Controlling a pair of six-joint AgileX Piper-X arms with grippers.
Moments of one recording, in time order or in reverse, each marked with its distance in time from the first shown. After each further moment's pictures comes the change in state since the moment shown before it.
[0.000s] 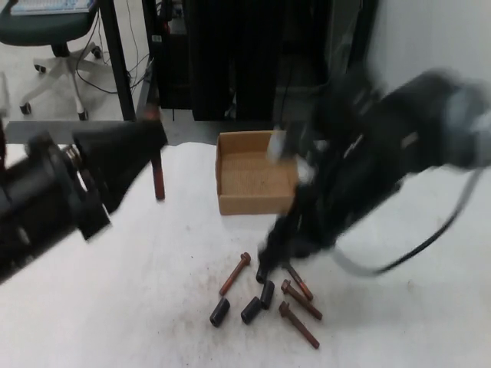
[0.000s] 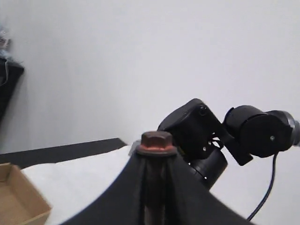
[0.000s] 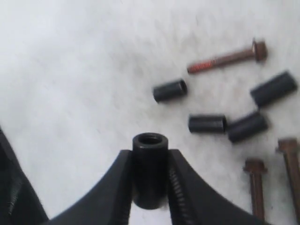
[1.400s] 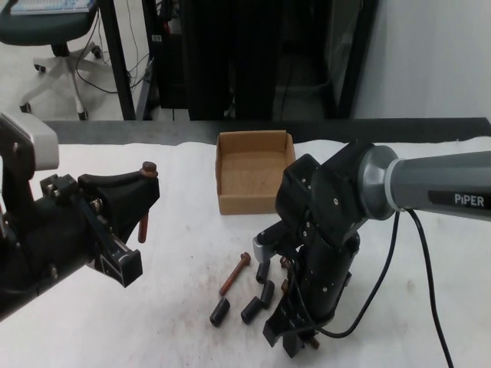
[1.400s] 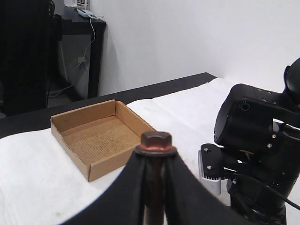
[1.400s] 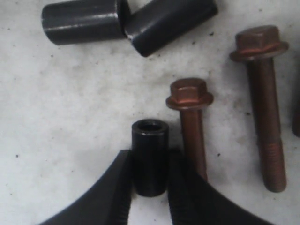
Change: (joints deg) left arm 0.0 -0.1 0.0 24.4 -11.6 30.4; right arm 5.3 18.3 -0.6 10.3 20.4 -2.5
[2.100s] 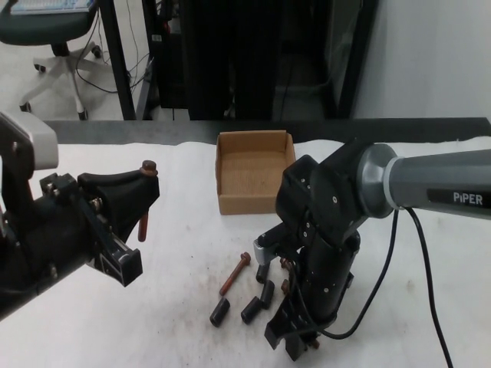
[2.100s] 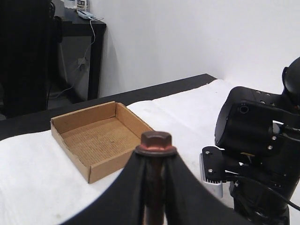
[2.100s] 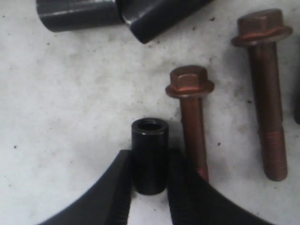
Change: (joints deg) left arm 0.0 0.0 0.0 -0.3 0.0 0.0; right arm 0.0 0.1 -0.6 2.2 0.8 0.0
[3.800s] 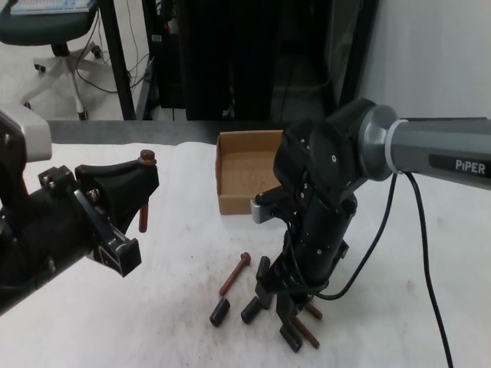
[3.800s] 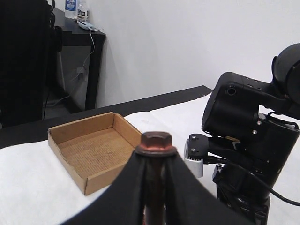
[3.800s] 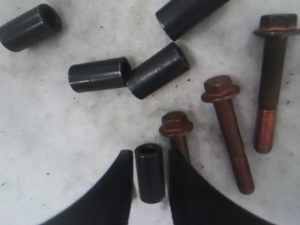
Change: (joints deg) left arm 0.0 0.0 0.0 -2.7 0.1 -2.5; right arm -1.8 0.2 -7.0 3.0 -1.2 2.5
